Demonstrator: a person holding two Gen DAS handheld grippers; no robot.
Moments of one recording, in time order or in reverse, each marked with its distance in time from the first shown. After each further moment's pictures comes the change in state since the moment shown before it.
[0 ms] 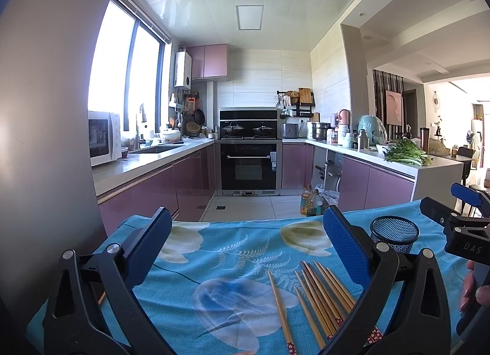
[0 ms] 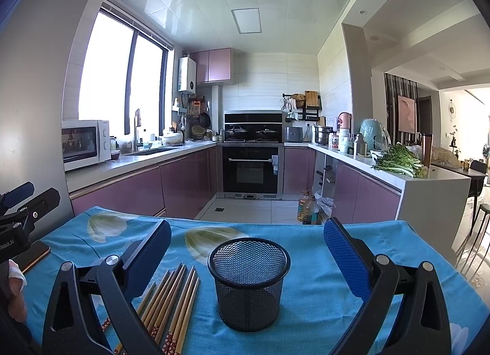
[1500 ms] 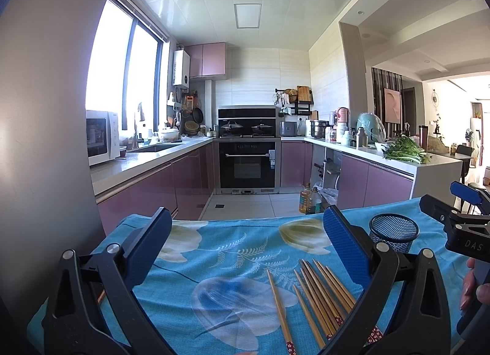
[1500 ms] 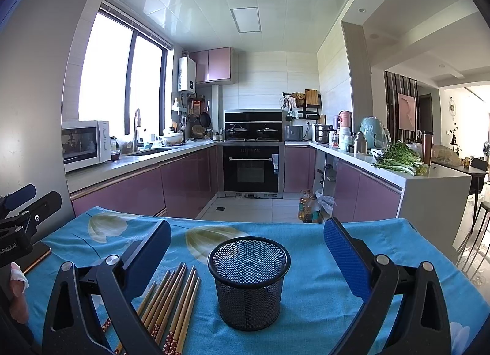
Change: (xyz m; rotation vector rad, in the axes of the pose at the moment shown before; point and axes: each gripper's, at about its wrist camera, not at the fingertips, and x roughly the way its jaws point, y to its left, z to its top) left arm 0.000 -0.001 -0.001 0.003 0.002 -0.002; right arm 0.001 0.000 -0.001 0.004 0.001 0.006
